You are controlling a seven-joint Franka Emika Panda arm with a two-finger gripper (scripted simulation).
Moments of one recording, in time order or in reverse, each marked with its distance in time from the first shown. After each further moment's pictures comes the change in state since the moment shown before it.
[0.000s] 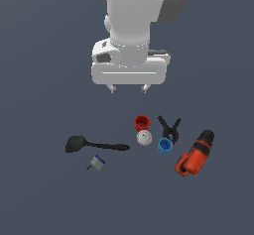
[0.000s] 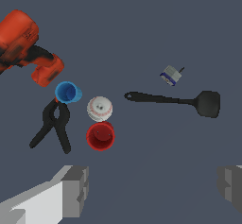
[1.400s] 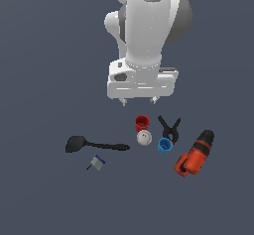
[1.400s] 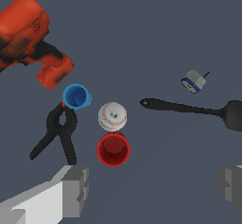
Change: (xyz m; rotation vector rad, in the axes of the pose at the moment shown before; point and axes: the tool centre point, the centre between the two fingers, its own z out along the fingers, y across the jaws) arm 0.010 -0.036 0.047 0.013 0.039 -0.037
